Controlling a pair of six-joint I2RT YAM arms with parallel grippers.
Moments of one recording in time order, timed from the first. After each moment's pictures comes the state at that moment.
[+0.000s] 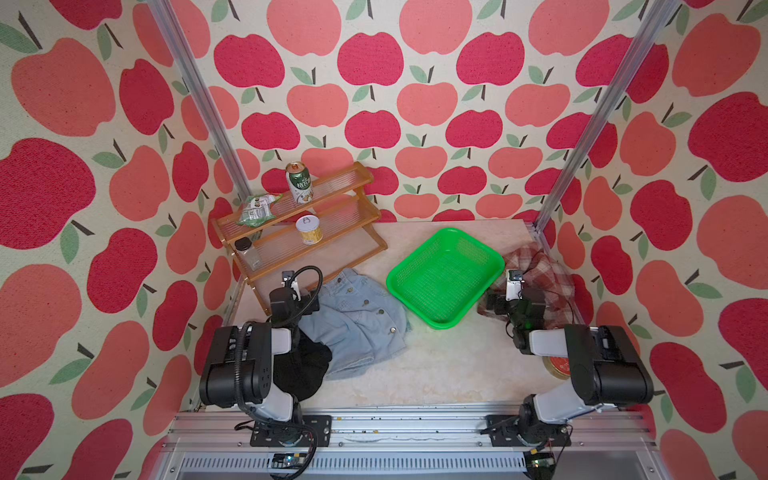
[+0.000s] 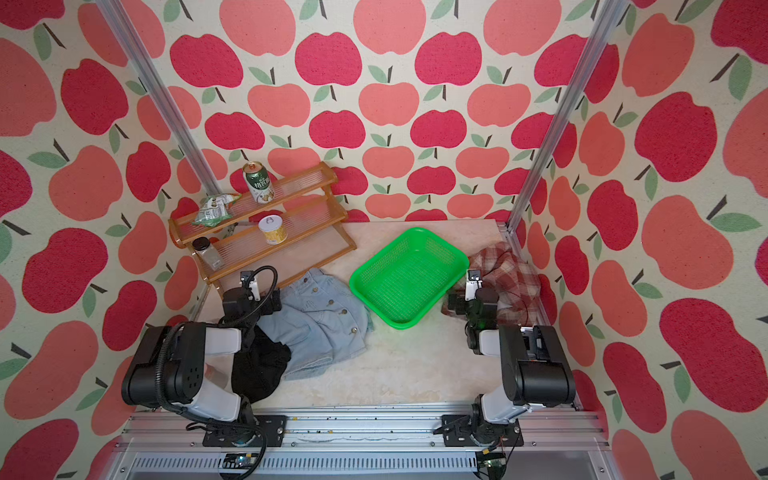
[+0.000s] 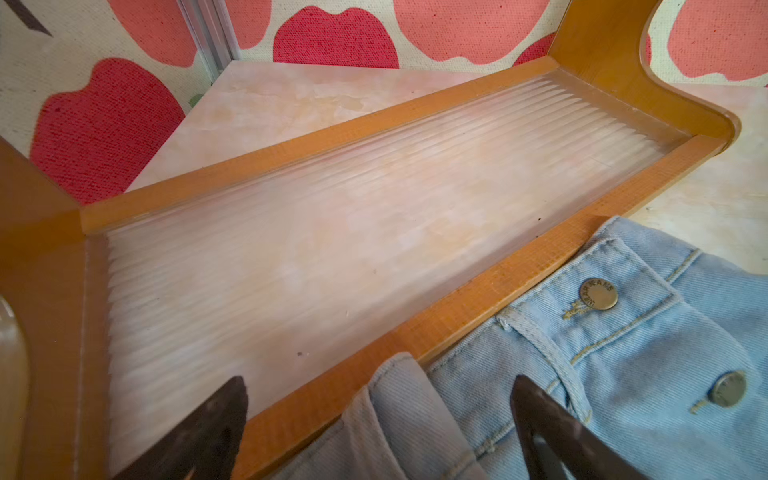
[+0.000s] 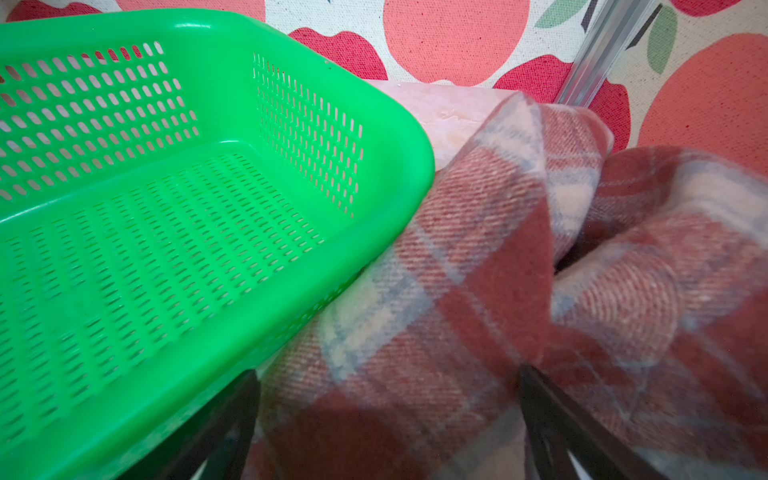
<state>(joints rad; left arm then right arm) 0.10 1.55 0.40 0.69 0.03 -0.01 0.05 1.54 0.38 0.77 -0.01 -0.11</state>
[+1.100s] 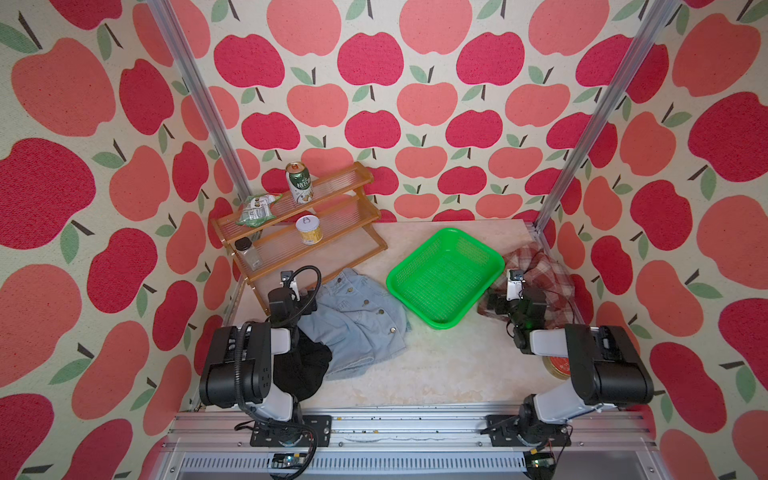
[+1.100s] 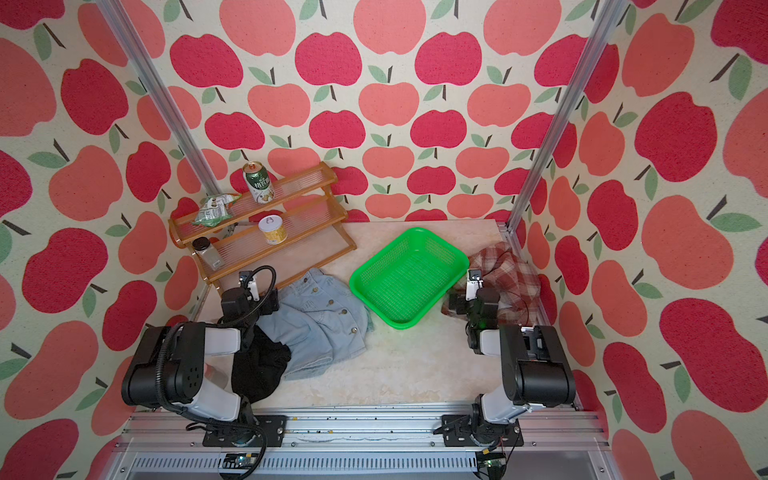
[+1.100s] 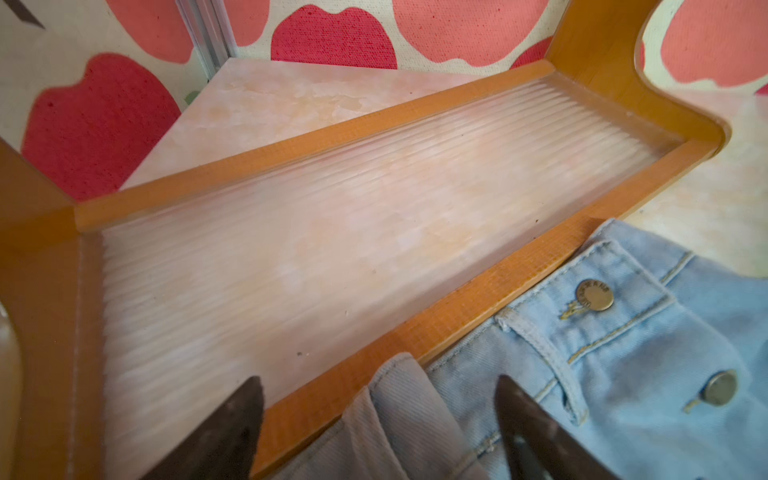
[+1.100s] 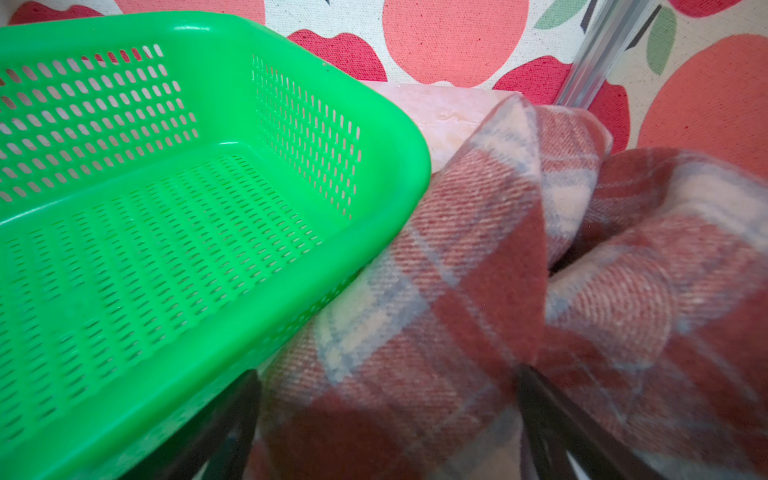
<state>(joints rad) 0.11 1.55 0.41 0.69 0.05 -0.02 0.05 1.54 0.38 0.77 0.00 -0.11</state>
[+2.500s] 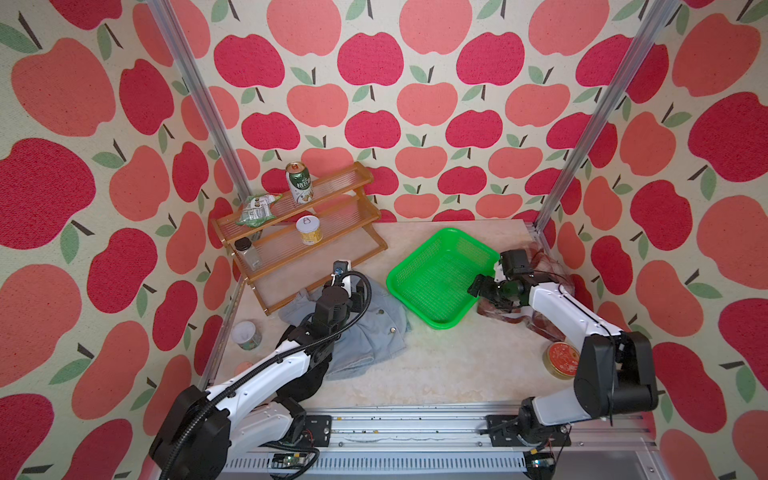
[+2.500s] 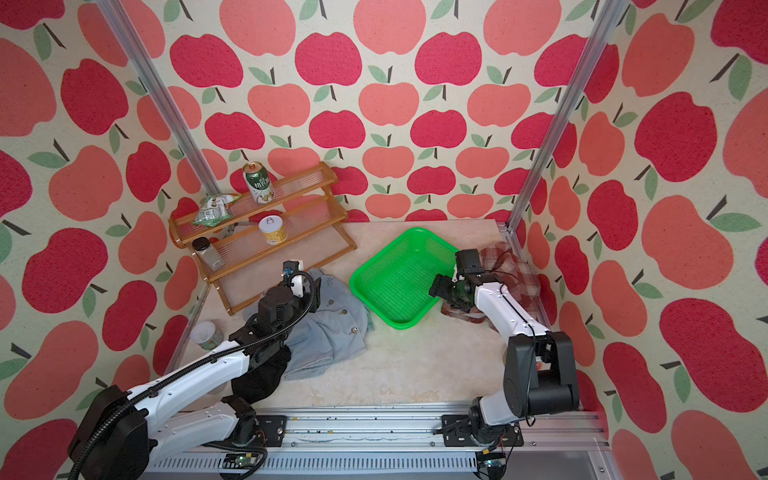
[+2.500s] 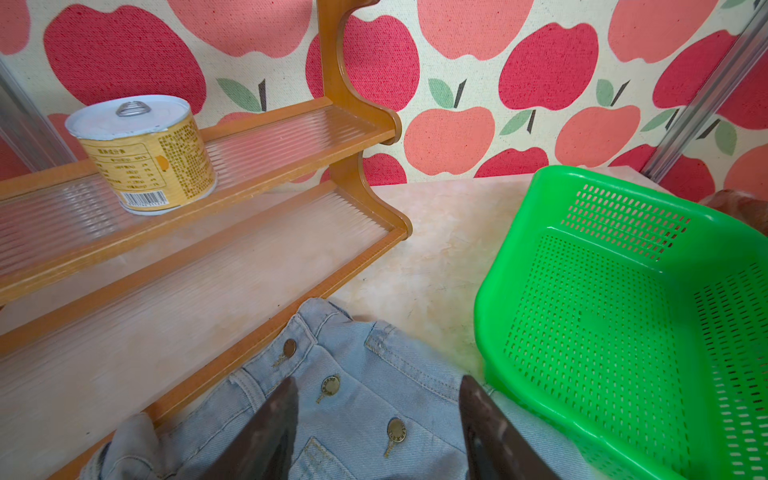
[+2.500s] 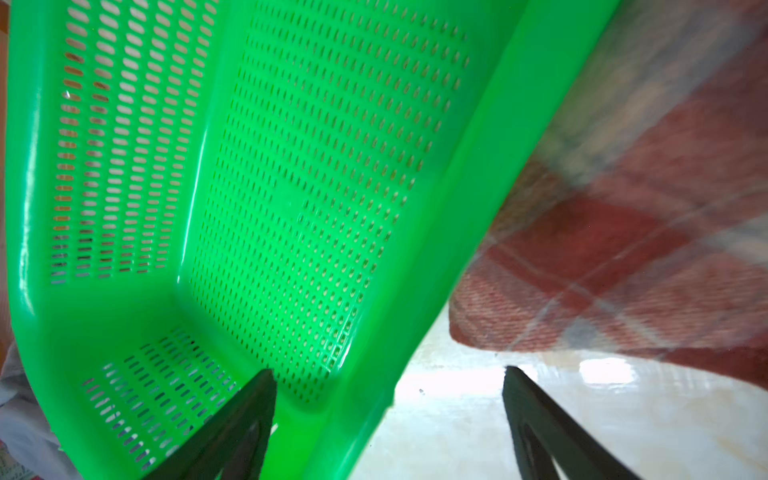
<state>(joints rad) -0.61 1.11 0.57 0.22 -0.40 -0.17 0.22 1.48 0.99 -0.60 -0.20 0.53</state>
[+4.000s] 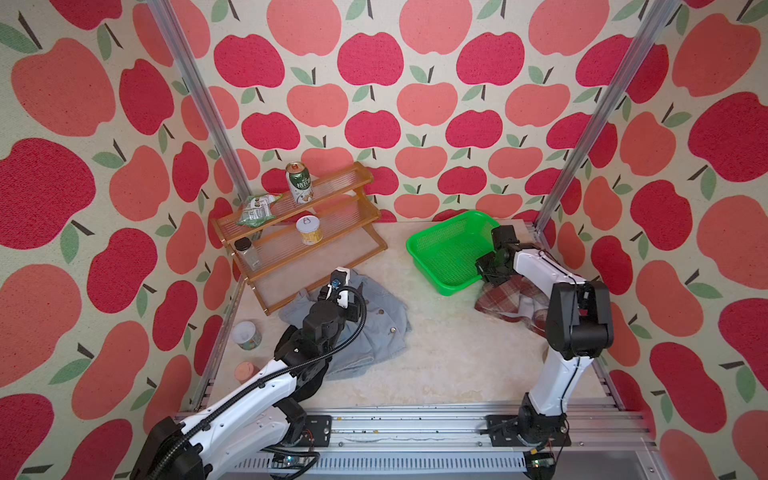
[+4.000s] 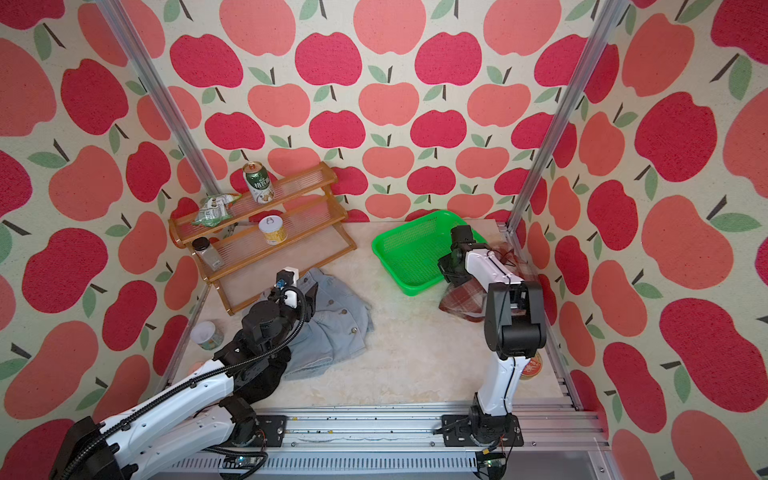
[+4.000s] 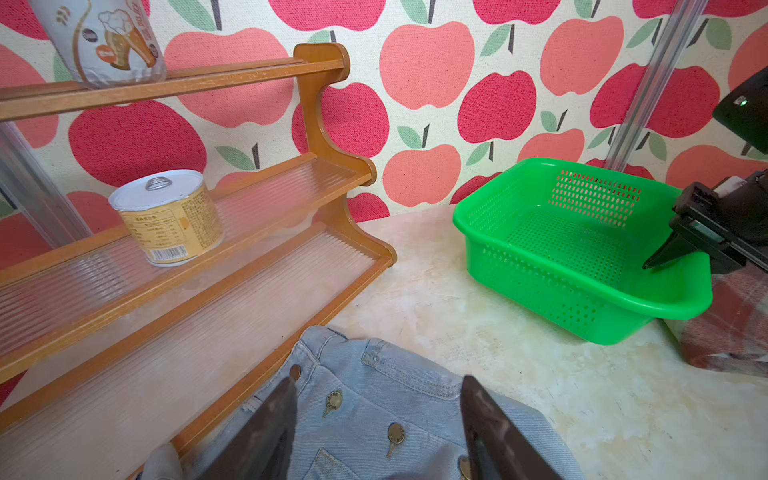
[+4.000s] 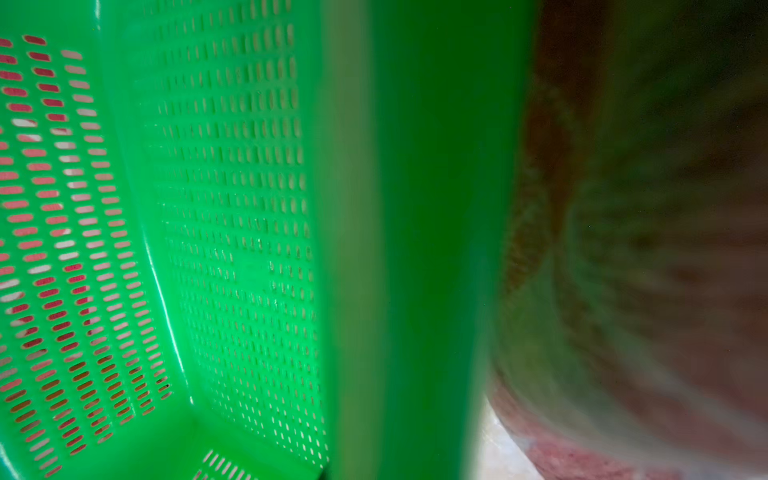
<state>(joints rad) -0.68 0.89 0.49 0.23 -0.40 -0.05 0.16 1.89 1.42 -0.68 -0.06 1.16</state>
